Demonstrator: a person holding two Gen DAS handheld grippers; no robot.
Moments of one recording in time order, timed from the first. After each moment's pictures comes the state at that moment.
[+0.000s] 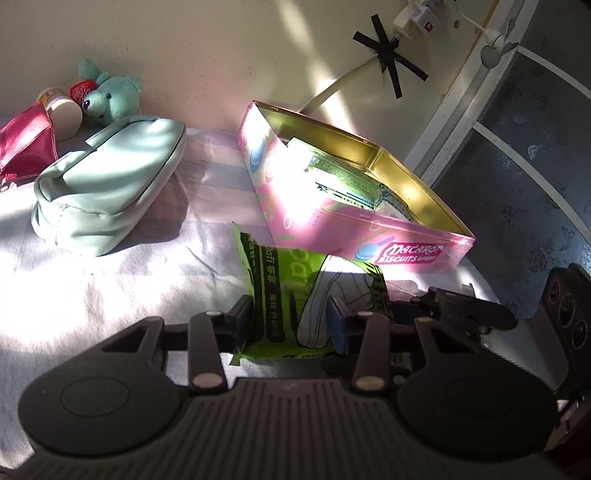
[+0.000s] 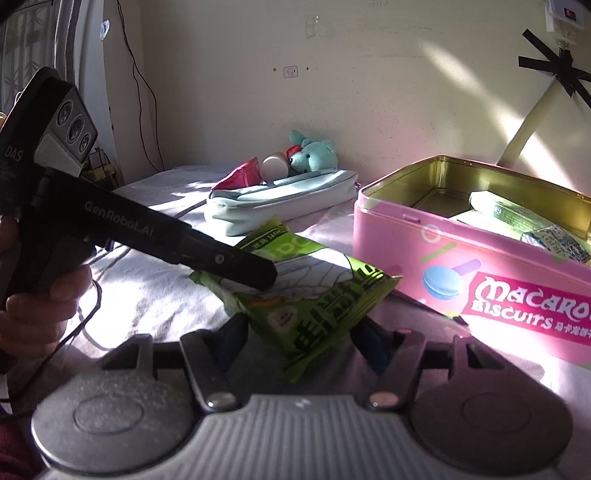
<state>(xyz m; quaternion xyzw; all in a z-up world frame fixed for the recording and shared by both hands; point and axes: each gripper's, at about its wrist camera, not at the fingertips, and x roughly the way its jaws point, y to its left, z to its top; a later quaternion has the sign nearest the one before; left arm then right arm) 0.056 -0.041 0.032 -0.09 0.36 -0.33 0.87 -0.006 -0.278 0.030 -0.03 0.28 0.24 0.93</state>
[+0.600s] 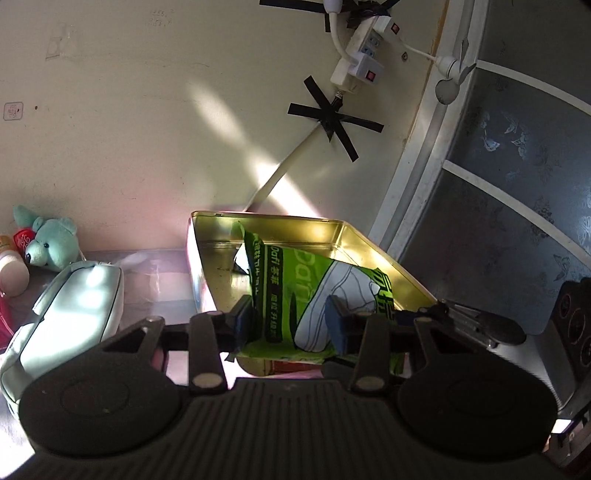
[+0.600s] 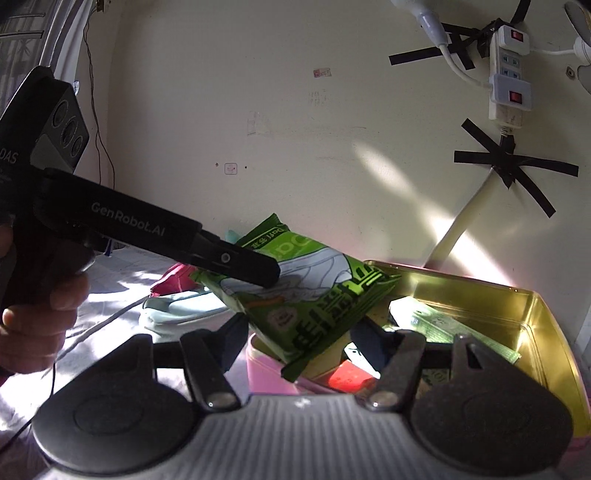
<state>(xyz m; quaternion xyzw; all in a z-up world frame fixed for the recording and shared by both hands) 0.104 -0.119 0.103 -0.04 0.27 -0.36 0.89 0.034 -0.324 0.101 -0.02 0.18 0.17 0.97</state>
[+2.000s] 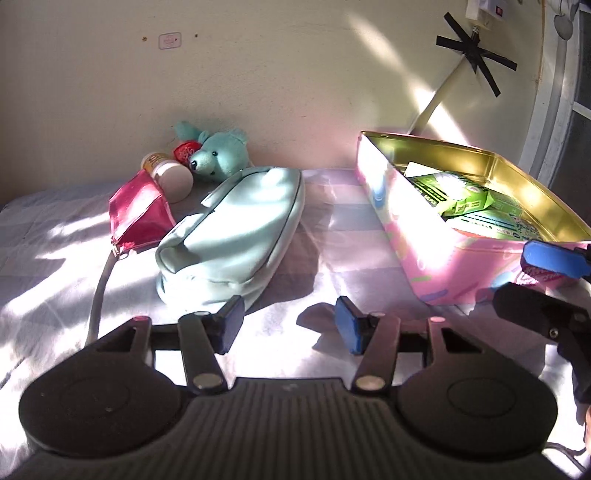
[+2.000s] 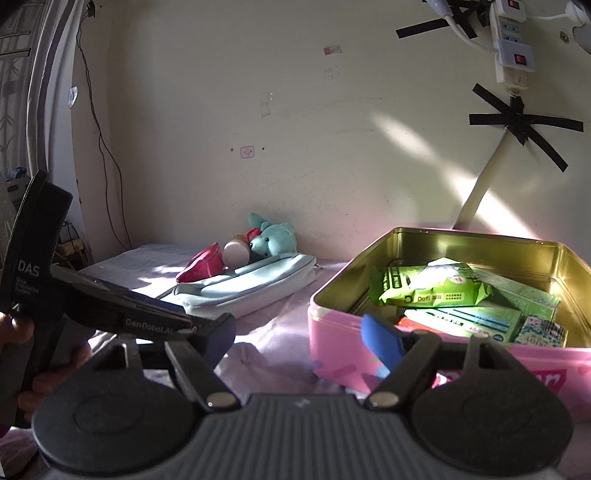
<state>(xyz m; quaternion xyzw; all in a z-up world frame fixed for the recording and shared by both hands) 0.088 -0.034 0.052 0.04 0.32 -0.13 0.94 0.012 -0.271 0.078 0.01 0.20 0.18 0.96</state>
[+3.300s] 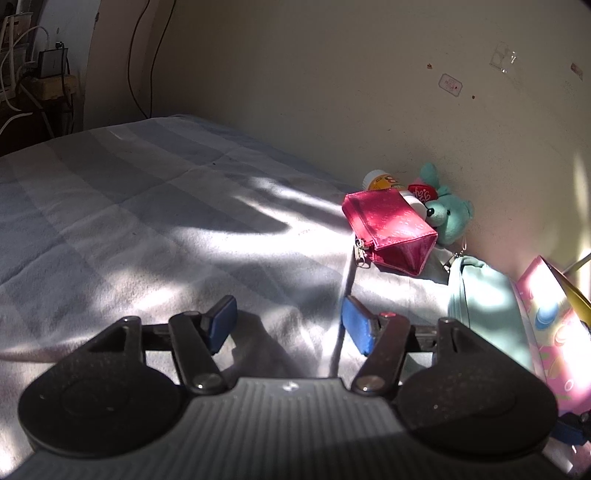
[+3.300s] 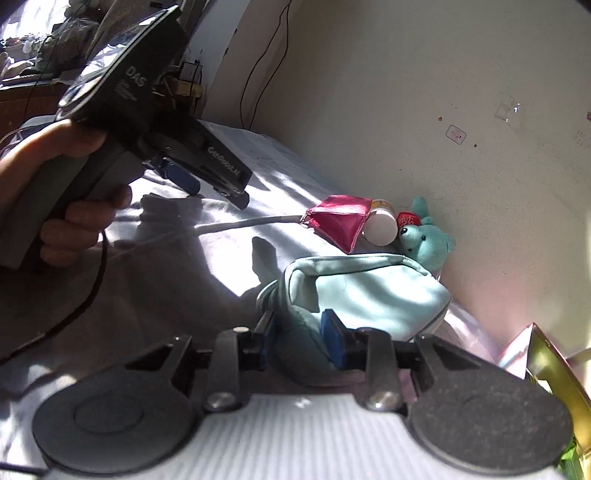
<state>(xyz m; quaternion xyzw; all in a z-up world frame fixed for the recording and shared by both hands) 0.091 0.119 0.012 -0.17 0.28 0.07 0.94 0.018 -0.120 0.046 -0.30 0.21 0.32 0.87</state>
